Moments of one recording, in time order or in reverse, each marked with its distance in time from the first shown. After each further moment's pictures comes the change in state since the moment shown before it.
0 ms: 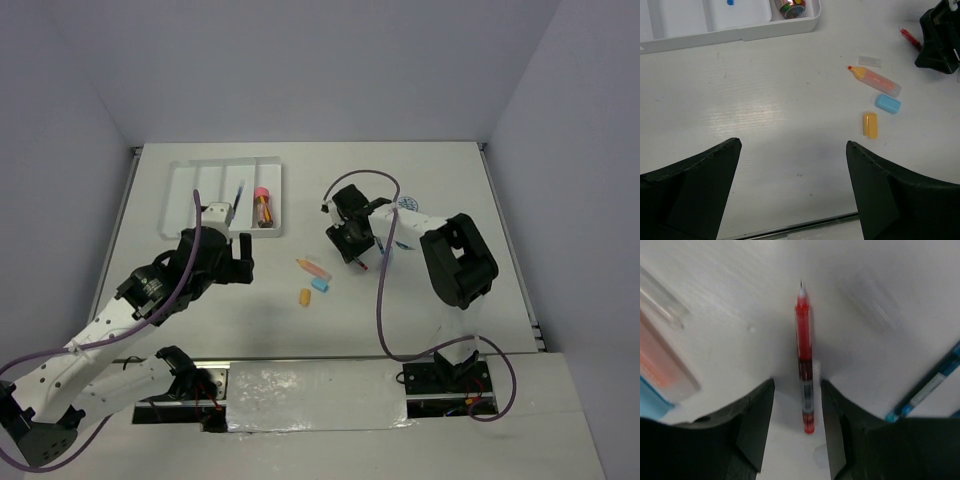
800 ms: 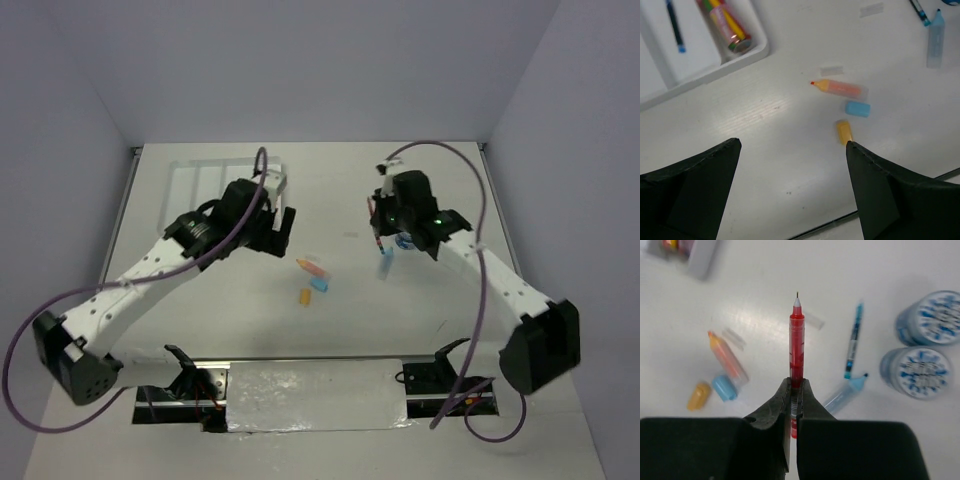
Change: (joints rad) left arm 0.002 0.339 0.282 0.008 0.155 0.156; right arm -0.092 -0.520 -0.164 0.103 -0.013 0.178
